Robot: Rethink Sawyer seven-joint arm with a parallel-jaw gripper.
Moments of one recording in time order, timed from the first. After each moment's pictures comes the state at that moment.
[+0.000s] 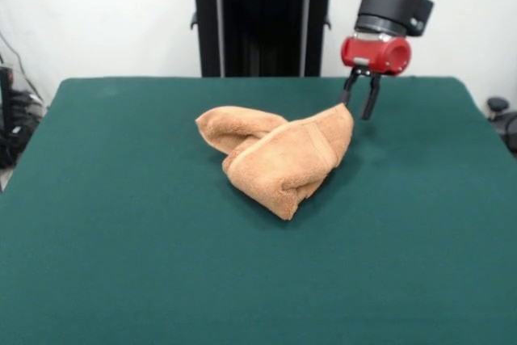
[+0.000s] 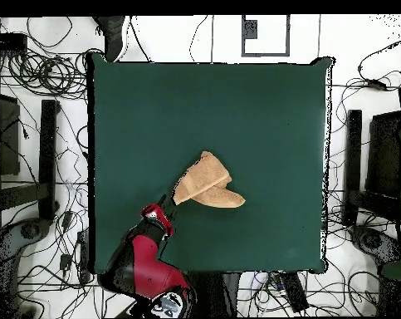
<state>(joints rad) 0.31 -0.51 -0.16 2.25 0.48 -0.64 2.69</state>
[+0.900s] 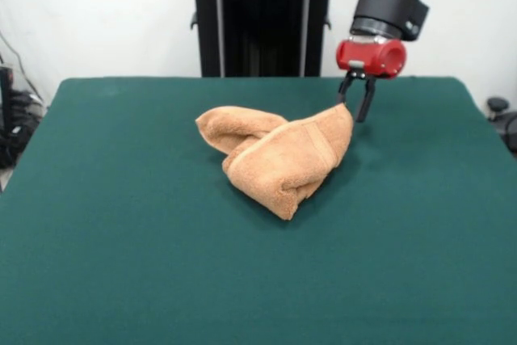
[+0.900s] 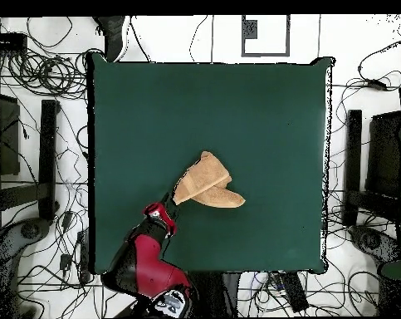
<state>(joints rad) 0.30 -0.49 -0.15 2.25 0.48 -0.70 2.69</state>
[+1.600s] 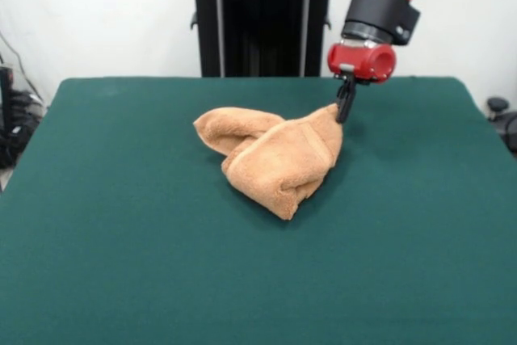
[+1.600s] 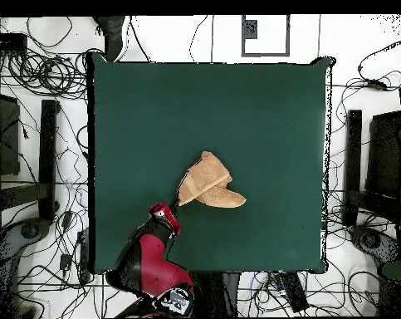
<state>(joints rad) 0.27 -0.47 -0.16 2.25 0.48 -0.71 2.69</state>
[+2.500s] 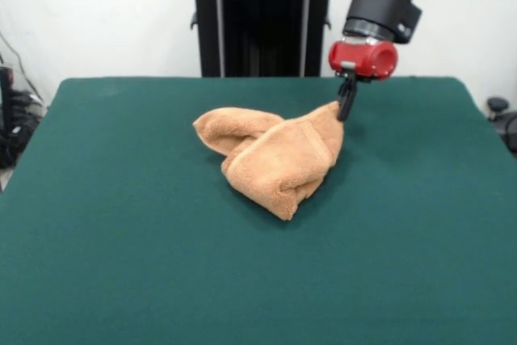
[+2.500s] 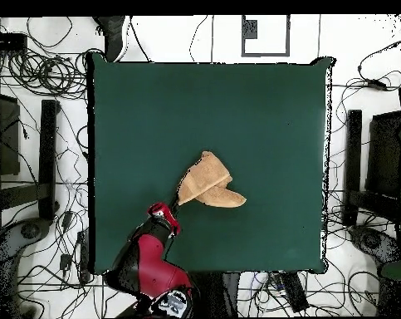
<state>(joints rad) 0.31 -0.51 -0.17 2.26 0.53 -0.71 2.69</state>
